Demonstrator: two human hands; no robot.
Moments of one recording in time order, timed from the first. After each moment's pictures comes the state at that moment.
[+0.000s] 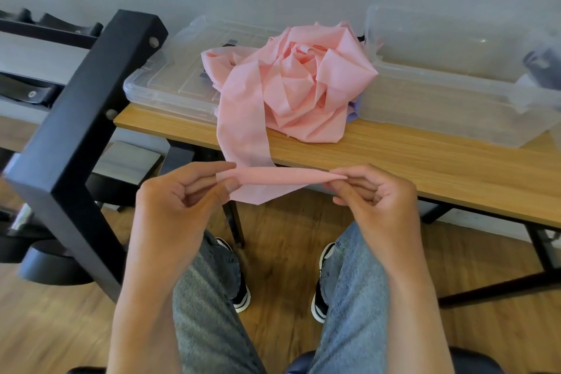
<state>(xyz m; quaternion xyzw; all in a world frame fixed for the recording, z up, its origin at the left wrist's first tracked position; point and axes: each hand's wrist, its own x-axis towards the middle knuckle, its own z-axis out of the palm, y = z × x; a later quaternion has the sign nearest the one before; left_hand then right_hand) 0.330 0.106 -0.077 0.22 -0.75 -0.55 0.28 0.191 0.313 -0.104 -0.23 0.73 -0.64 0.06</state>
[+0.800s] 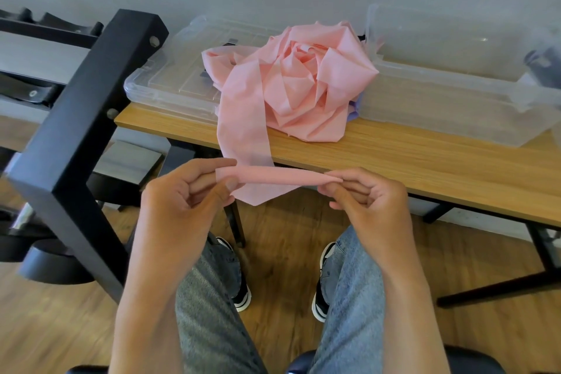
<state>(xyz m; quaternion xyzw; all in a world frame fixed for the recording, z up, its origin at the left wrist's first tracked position) 0.330 0.105 -0.082 0.23 -0.75 -0.55 0.27 0.191 0.309 -0.112 -0.21 0.73 -0.64 0.09</state>
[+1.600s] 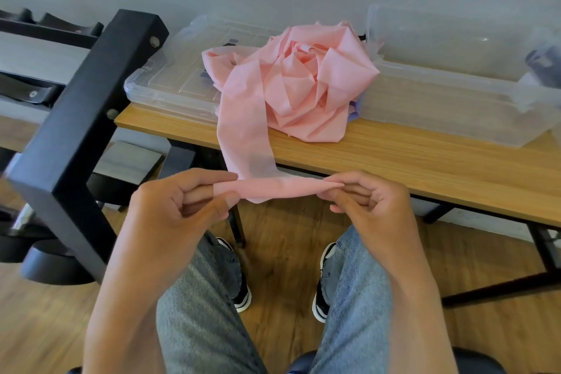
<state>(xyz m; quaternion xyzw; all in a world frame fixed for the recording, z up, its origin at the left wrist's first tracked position) 0.345 0.105 -0.064 0.23 -0.78 -0.54 0.21 0.190 0.315 -0.108 -0.24 0.73 -0.63 0.12</state>
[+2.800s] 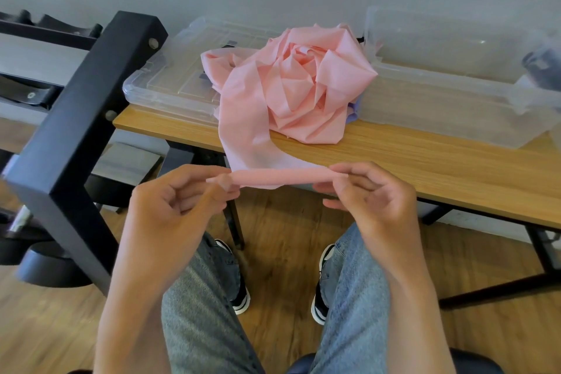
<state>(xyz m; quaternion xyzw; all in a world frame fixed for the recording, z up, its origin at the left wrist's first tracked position) 0.339 0.107 -0.072 0.22 -0.74 -0.58 0.26 0.198 0.312 -0.098 -0.23 0.65 -0.71 0.11</state>
